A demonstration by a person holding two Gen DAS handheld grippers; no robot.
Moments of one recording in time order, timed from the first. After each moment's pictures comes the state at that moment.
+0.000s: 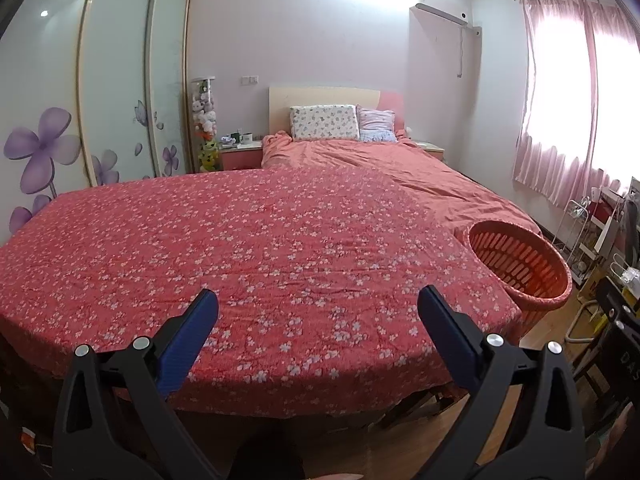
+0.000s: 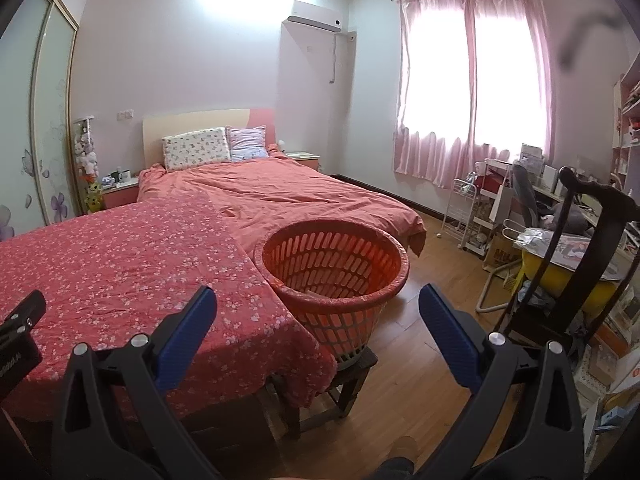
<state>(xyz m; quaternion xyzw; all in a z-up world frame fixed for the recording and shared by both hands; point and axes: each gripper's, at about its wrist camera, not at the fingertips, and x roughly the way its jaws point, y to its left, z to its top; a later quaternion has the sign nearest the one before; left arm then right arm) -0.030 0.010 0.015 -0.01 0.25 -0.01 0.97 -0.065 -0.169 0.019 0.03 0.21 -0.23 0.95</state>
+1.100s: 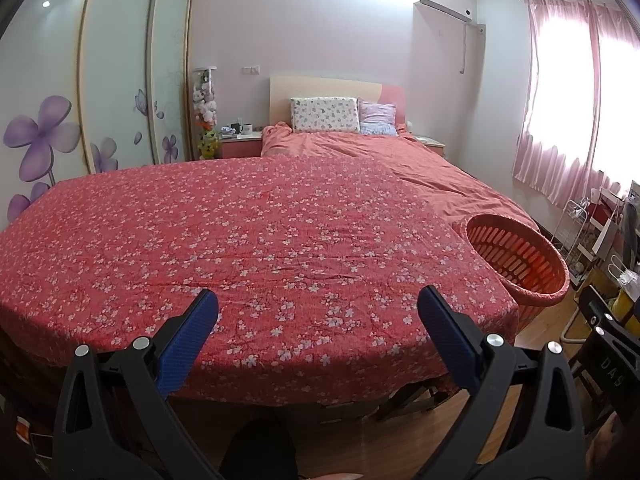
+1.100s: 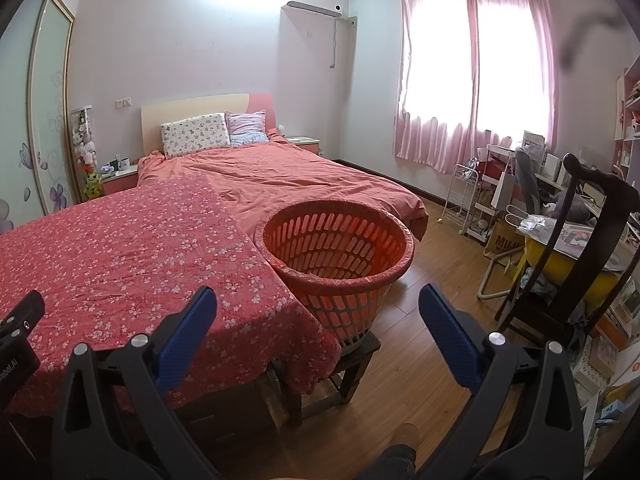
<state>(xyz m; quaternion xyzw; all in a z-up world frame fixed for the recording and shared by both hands) -0.037 0.007 0.011 -0.02 0.26 -0.01 0.96 -0.056 -0.169 0.002 0.03 0.24 -0.23 0.94</state>
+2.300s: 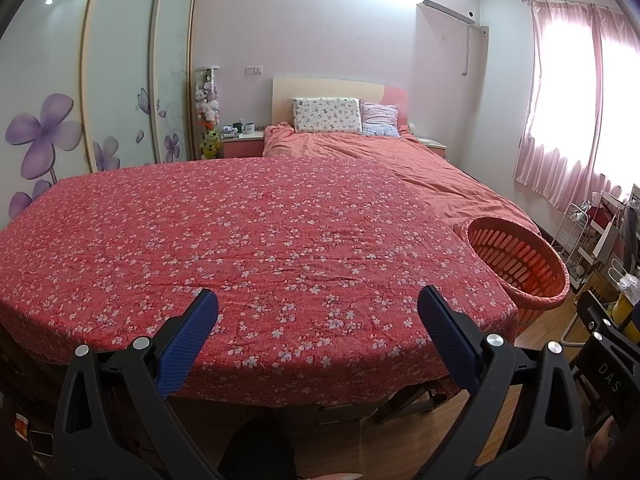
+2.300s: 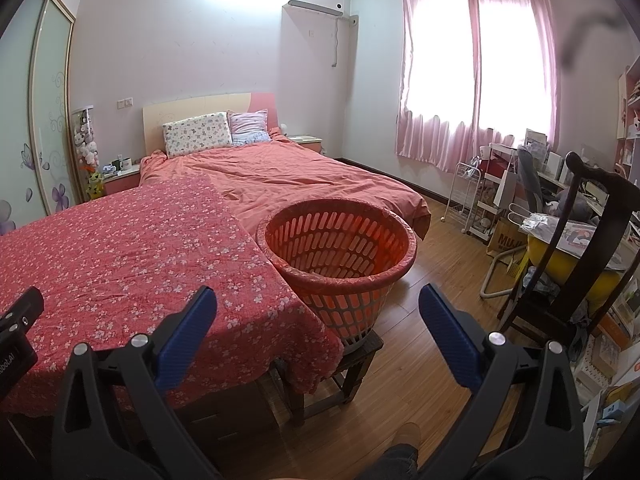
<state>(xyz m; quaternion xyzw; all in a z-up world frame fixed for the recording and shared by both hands) -0.036 0.009 0.014 -0.02 0.26 -0.01 0.96 -0.054 -0.165 0.001 0.04 0.24 -0.23 0.94</state>
